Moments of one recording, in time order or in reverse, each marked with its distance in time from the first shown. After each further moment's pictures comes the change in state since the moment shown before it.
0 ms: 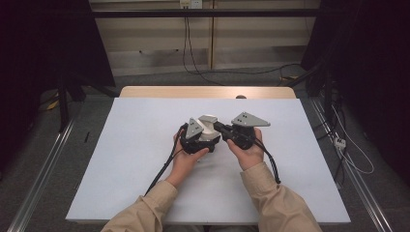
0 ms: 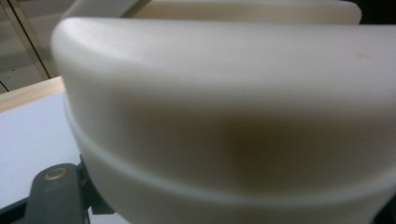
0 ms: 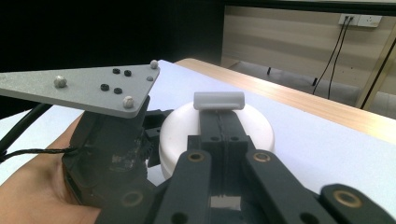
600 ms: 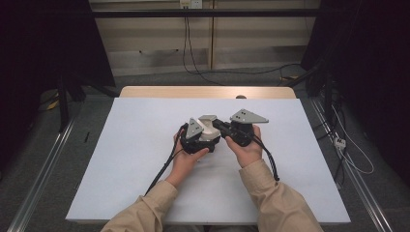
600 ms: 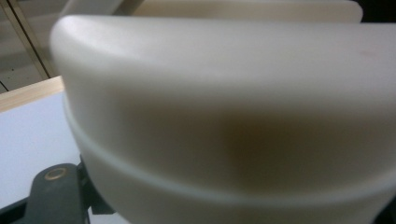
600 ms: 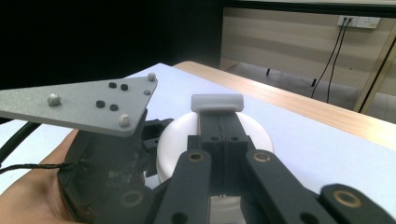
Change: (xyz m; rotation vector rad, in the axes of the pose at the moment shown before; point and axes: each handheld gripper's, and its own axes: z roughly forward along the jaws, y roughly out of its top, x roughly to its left) left arm 0.000 0.000 0.000 0.001 -0.001 0.000; right arm -0.001 0.007 0.005 -0.006 -0.004 -0.001
